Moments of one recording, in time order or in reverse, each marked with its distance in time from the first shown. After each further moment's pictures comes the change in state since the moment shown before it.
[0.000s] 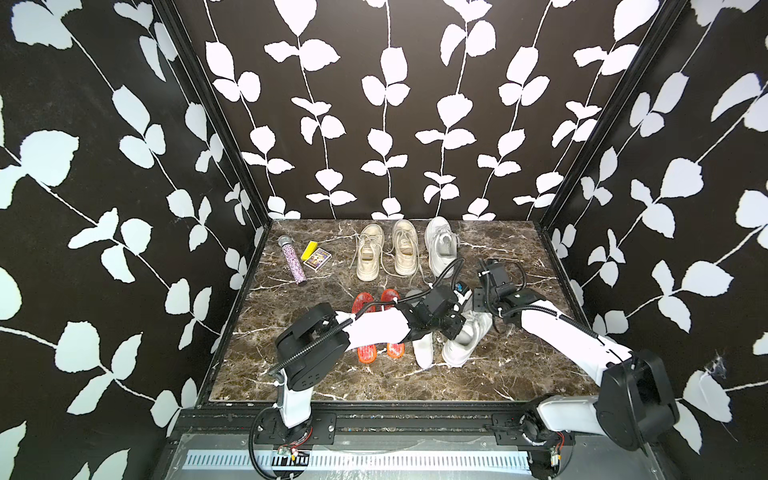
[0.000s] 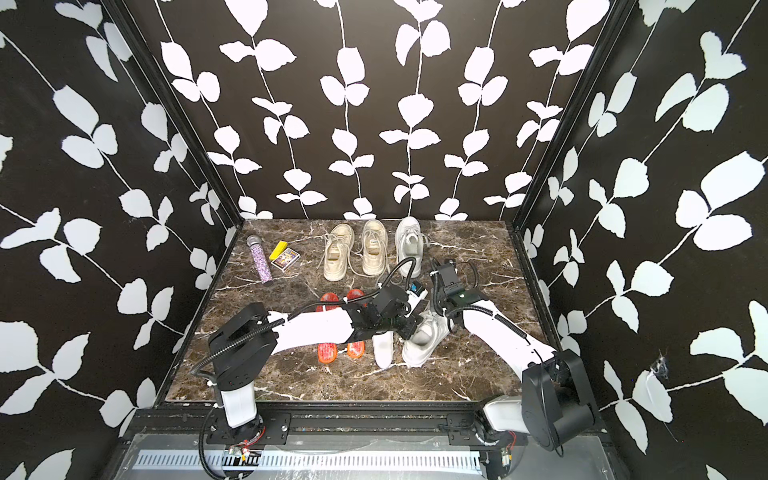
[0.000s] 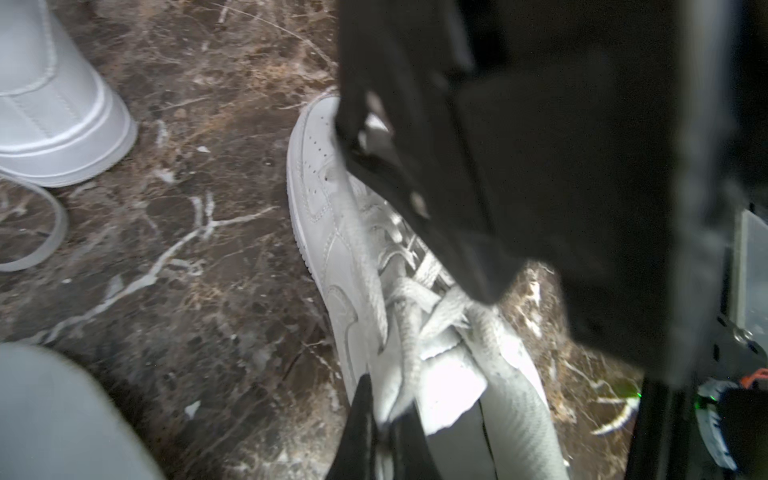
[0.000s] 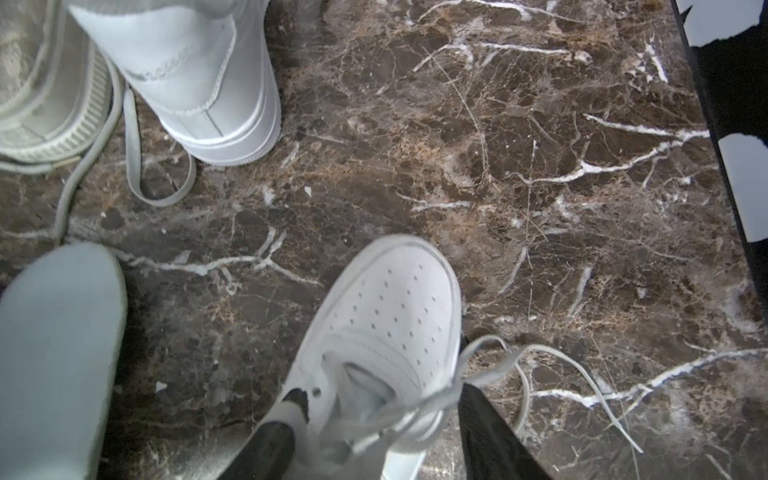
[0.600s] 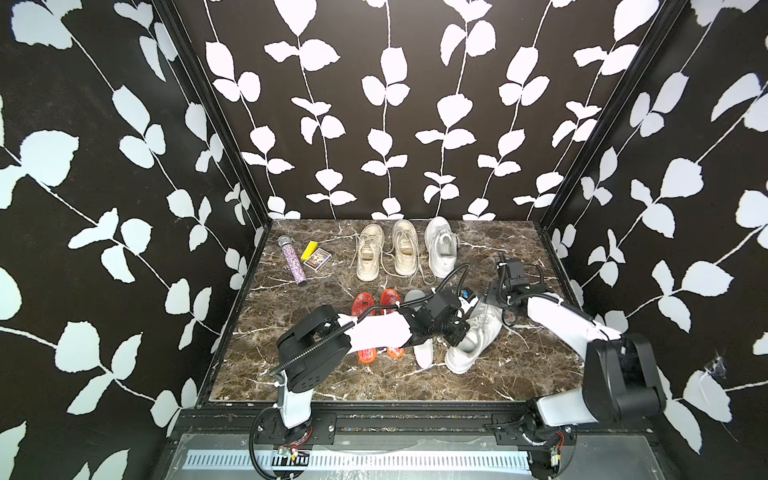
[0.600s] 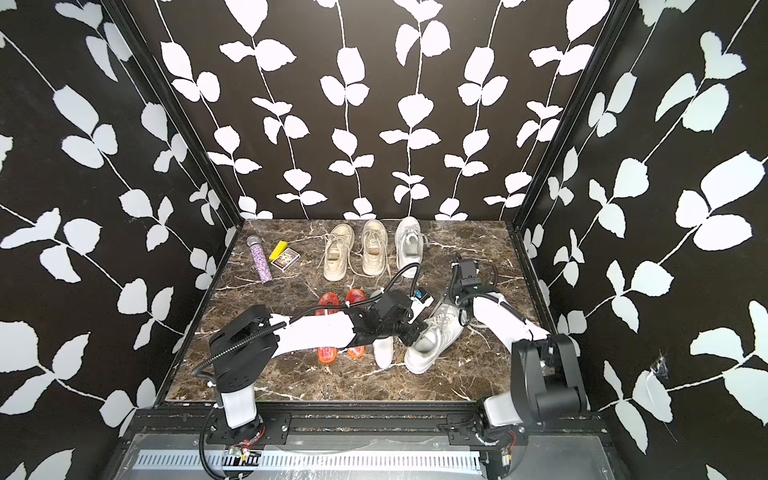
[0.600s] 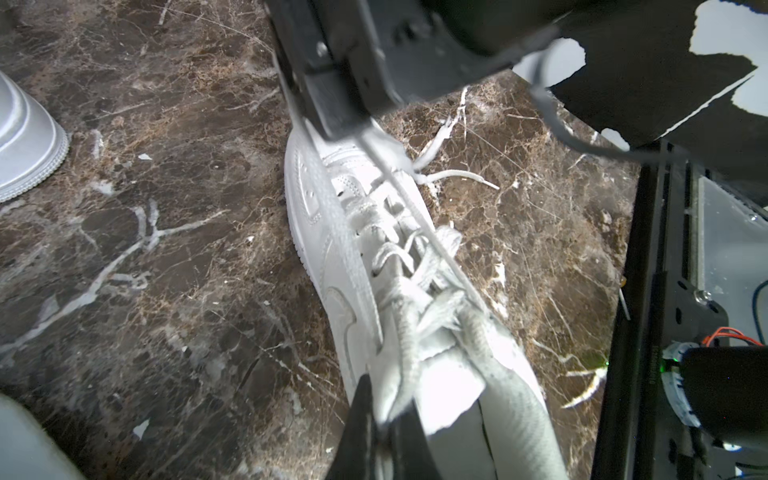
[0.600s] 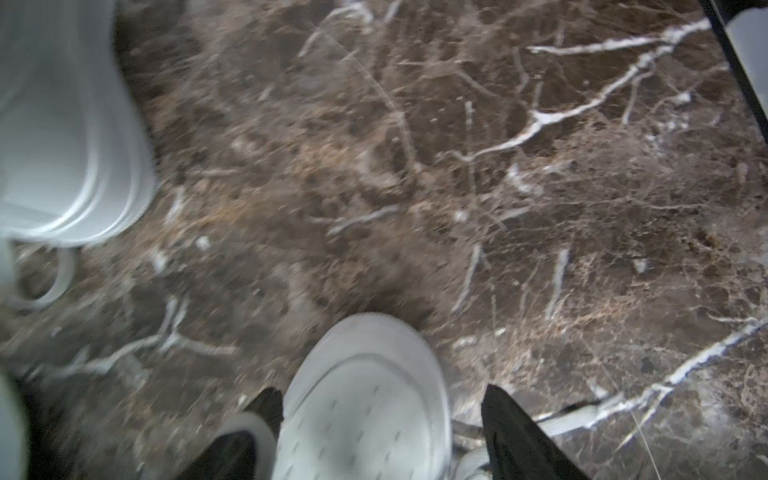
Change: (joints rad) left arm -0.027 0.000 -0.016 0.032 0.036 0.048; right arm -0.241 0.140 0.013 0.076 -0.097 0.084
